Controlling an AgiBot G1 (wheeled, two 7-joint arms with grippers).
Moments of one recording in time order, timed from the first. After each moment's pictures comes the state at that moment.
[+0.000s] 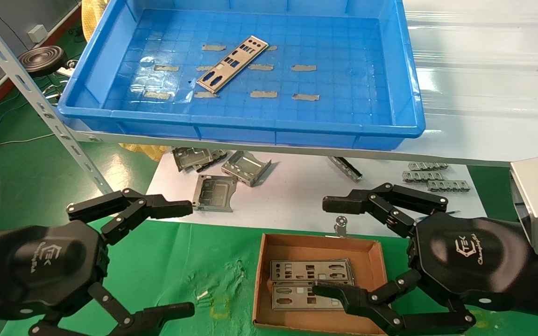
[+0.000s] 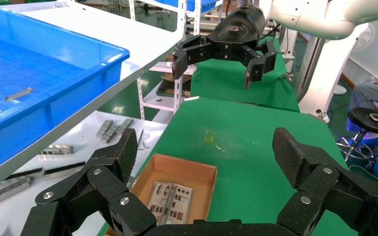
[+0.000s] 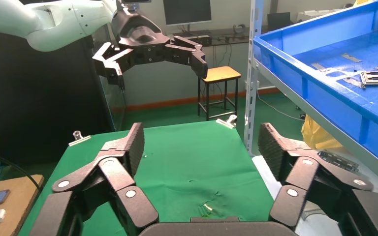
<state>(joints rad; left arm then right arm) -1.08 0.61 0.28 -1.28 0.73 1.50 -0.19 1.10 -0.56 -0.40 1.25 -0.64 -1.44 0.12</state>
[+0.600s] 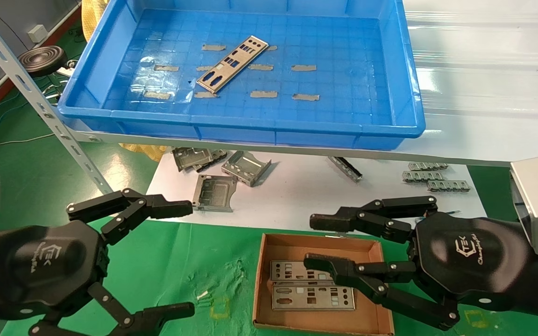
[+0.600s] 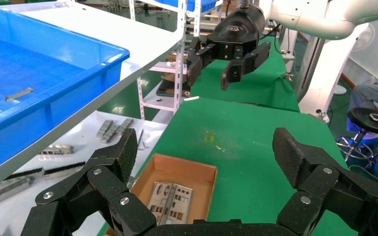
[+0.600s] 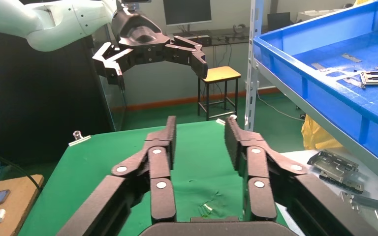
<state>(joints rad) -1.08 0.61 0.28 -1.28 0.73 1.50 -0.19 1.10 -0.56 -0.40 1.25 -0.64 -1.44 0.12</state>
